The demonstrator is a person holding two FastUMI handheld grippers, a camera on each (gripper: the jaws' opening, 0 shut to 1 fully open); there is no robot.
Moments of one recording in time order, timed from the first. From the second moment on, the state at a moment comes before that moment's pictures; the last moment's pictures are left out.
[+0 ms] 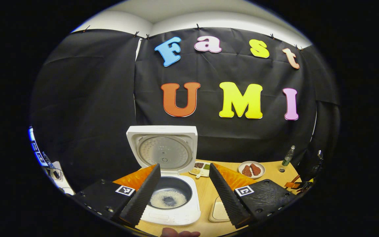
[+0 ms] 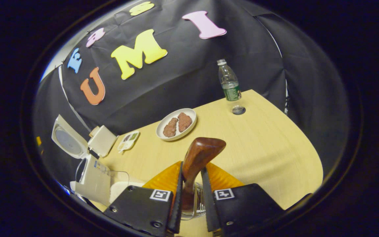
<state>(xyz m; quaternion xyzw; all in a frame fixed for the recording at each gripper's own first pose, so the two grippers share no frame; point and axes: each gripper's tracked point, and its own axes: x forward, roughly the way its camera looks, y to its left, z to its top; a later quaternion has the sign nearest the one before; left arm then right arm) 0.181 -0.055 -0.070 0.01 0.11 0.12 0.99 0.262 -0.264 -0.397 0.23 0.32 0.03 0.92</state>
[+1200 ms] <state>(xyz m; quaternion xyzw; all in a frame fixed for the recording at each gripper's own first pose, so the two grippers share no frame) 0.119 0.032 -0.066 -0.02 0.08 0.09 0.99 0.216 -0.055 -0.270 -0.02 0.23 0.10 0.97</state>
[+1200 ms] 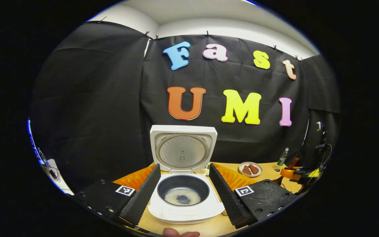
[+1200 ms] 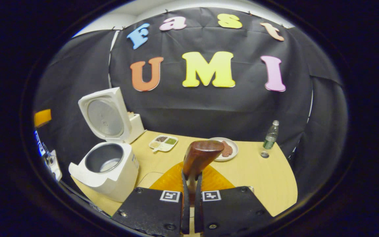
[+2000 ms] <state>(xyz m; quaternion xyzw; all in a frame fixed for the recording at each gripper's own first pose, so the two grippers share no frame) 0.072 0.097 -0.095 -0.01 0.13 0.15 0.98 0.234 0.012 -0.372 0.06 0.30 0.13 0.94</state>
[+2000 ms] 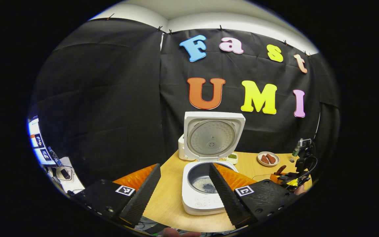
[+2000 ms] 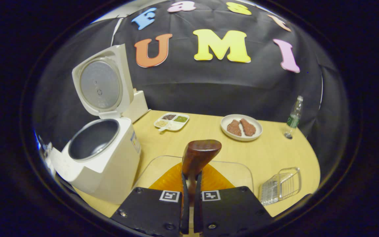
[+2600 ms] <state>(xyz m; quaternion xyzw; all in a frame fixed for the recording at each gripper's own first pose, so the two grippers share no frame) 0.070 0.083 -0.093 0.00 0.13 0.14 0.98 0.224 -0.027 -0.371 0.41 0.33 0.07 0.85</state>
